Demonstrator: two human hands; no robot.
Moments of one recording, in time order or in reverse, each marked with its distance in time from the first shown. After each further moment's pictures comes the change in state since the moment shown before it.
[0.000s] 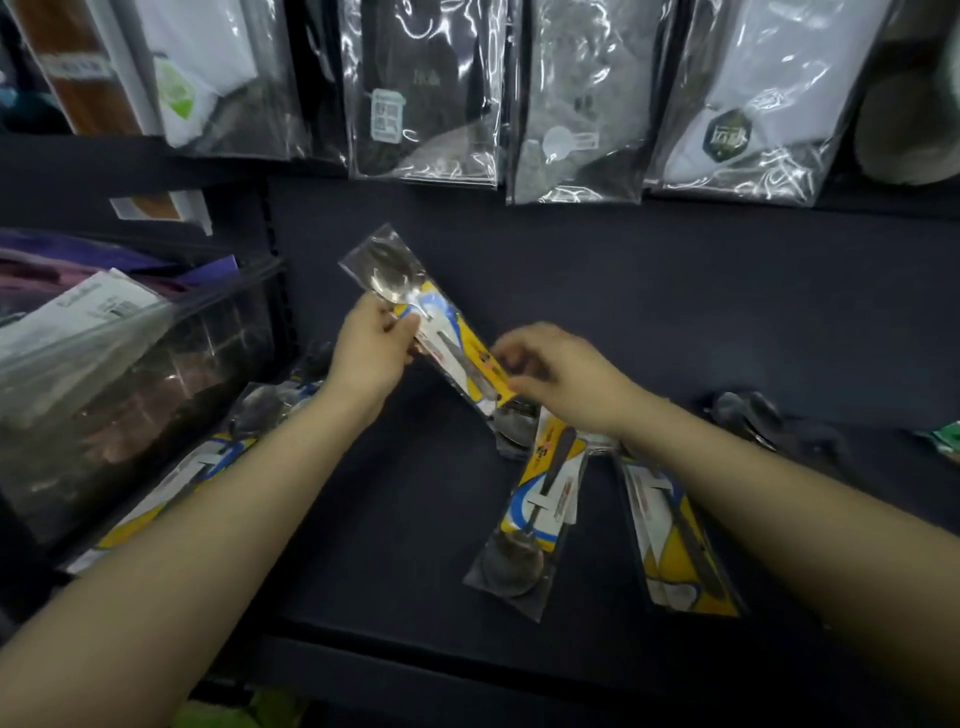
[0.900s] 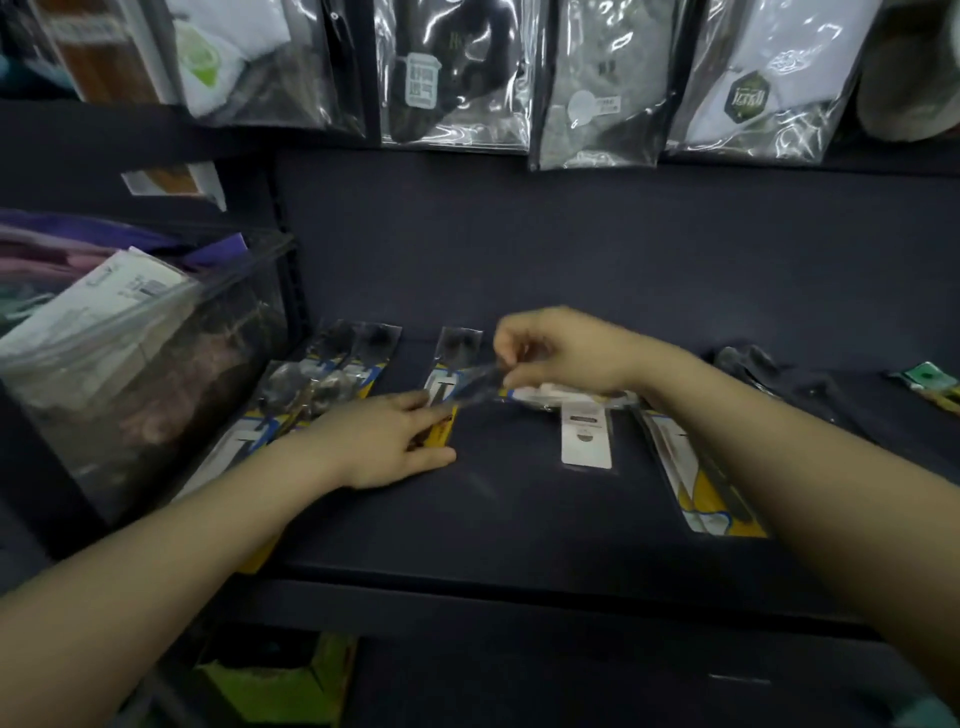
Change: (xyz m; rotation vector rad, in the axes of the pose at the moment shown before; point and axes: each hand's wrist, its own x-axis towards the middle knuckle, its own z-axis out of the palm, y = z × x) left_hand -0.055 -0.029 -0.064 1.195 -0.938 0.260; right_hand 0.001 -0.042 0.006 0.084 -0.239 0.001
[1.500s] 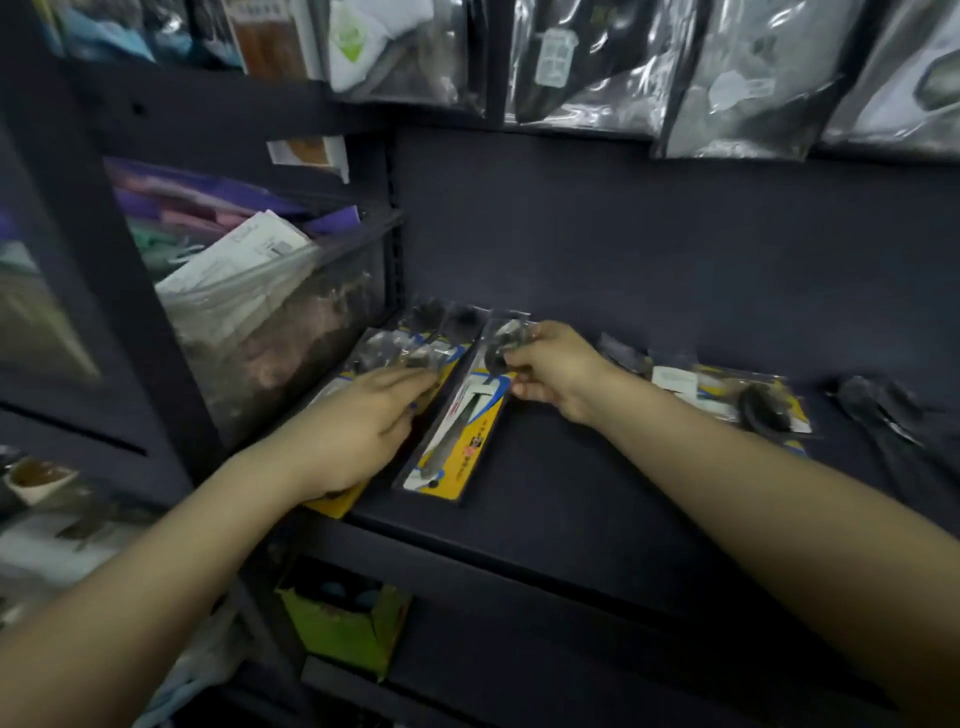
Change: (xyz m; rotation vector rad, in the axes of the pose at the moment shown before) left_hand -0.070 -0.037 0.014 -0.230 0.361 -0.098; right_hand 0.064 -0.026 0.077 0.938 0.207 0.468
